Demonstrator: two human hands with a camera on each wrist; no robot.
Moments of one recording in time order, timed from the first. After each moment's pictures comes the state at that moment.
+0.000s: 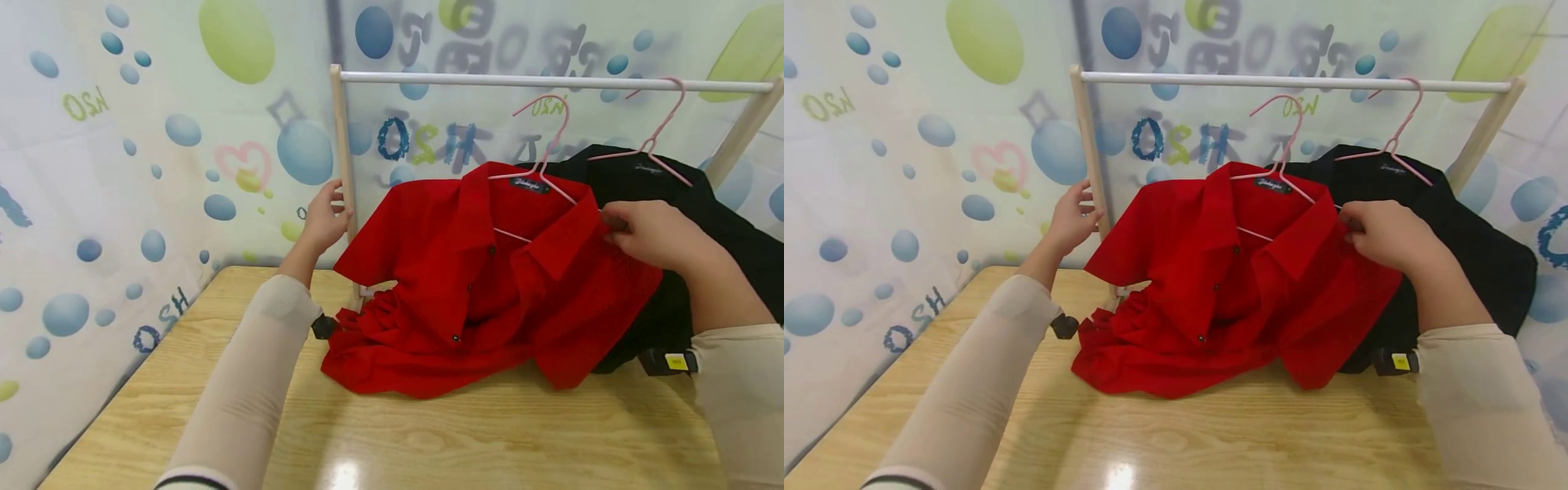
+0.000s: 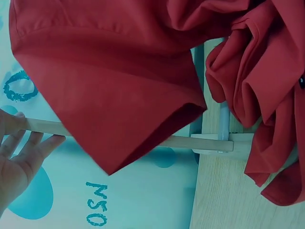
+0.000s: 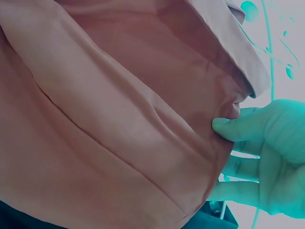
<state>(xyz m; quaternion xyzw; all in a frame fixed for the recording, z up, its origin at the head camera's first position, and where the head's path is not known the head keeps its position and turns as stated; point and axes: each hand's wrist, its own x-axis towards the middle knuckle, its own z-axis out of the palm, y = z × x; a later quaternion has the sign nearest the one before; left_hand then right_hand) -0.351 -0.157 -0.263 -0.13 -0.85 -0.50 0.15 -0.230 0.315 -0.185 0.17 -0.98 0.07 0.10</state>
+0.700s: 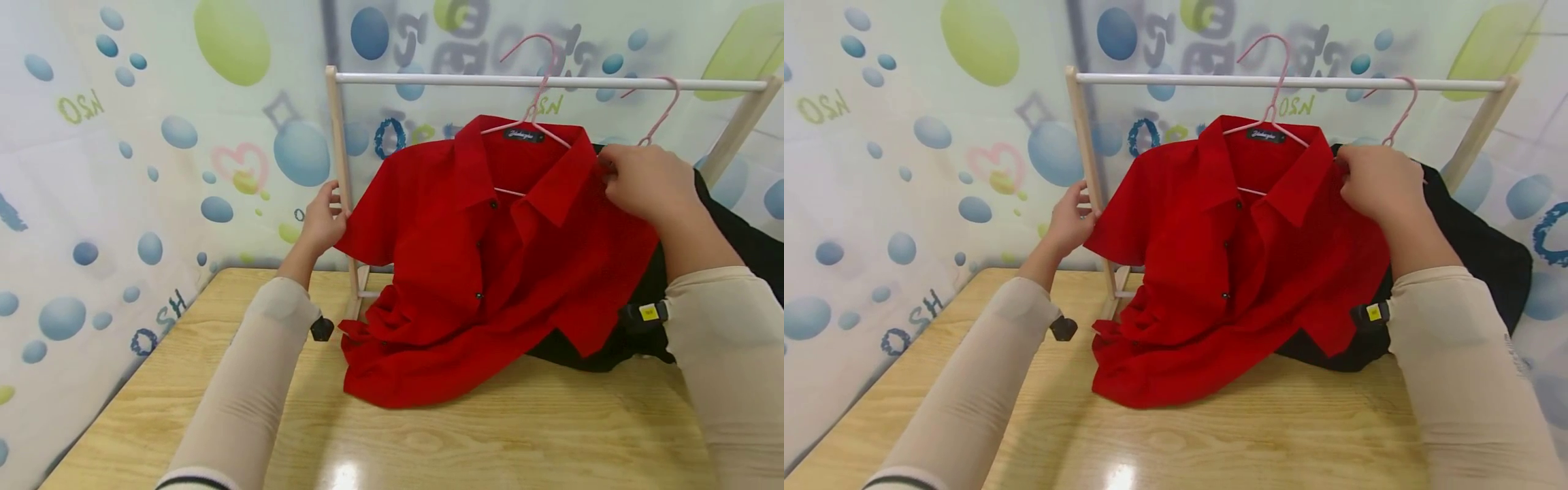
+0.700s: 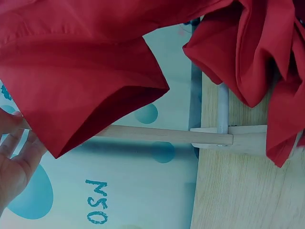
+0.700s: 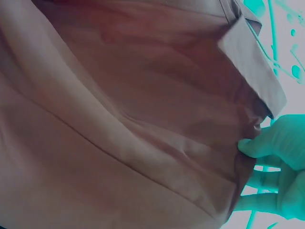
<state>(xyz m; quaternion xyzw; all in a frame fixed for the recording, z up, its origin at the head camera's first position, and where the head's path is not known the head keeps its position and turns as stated) -0.350 -0.155 -0.262 -0.12 -0.86 -0.48 0.14 -0.254 0.295 -0.140 0.08 -0.98 0.05 0.18</state>
